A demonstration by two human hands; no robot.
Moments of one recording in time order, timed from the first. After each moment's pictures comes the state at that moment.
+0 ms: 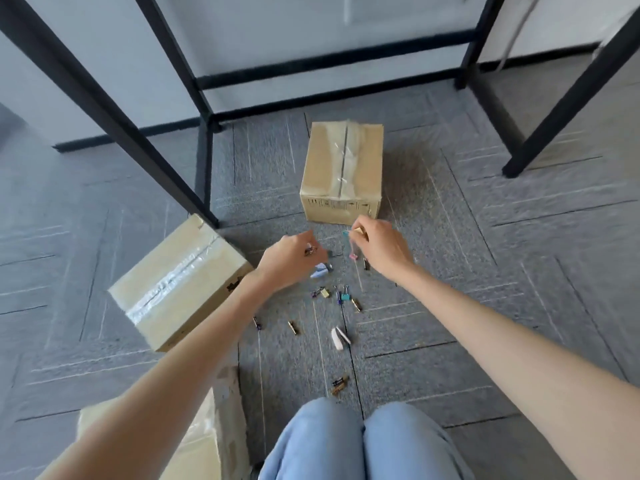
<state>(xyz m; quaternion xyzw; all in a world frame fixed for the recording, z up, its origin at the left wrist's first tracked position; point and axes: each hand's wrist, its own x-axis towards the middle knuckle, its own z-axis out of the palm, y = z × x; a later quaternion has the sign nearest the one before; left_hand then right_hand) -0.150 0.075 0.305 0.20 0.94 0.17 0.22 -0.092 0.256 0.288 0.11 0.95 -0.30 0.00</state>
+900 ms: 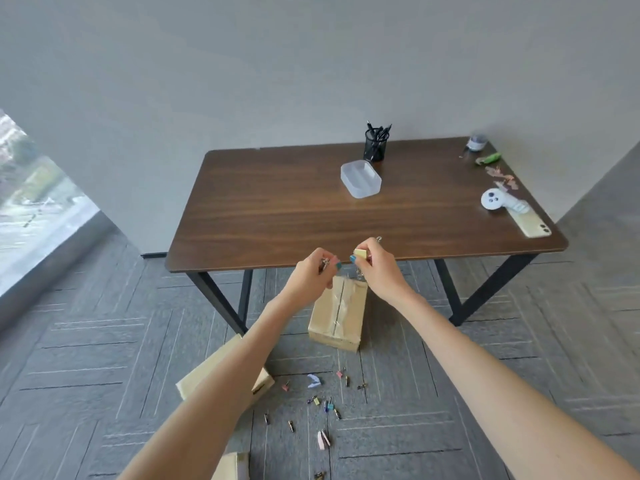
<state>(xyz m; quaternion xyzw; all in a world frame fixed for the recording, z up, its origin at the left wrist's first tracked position) -0.228 0.162 0.843 0.15 0.88 0.41 0.17 -0.197 0.323 0.835 0.11 0.89 -0.45 -0.02</state>
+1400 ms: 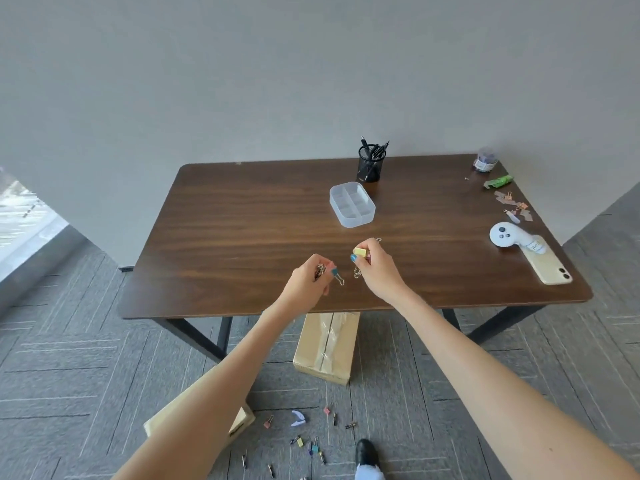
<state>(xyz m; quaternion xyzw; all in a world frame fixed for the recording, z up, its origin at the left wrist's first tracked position) -0.363 0.244 0.810 0.13 0.87 0.43 0.18 -0.343 0.413 0.812 0.14 0.87 -0.47 0.01</state>
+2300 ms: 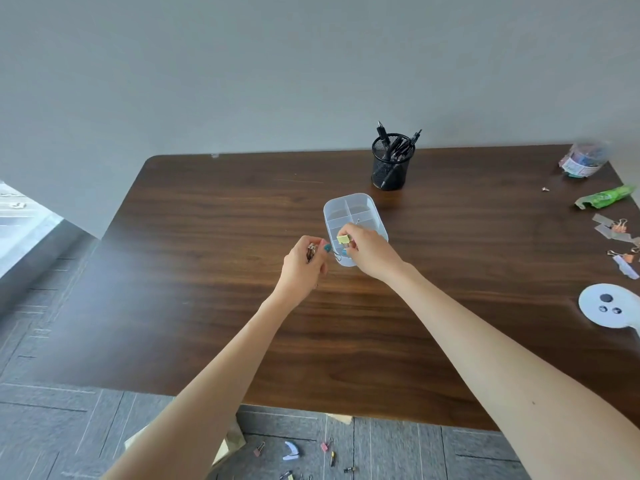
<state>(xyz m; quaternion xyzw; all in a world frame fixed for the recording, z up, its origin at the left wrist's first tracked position) -0.574 0.358 0.713 -0.03 0.85 0.52 0.13 -0.598 0.519 0.689 -0.05 0.94 -0.32 0.10</state>
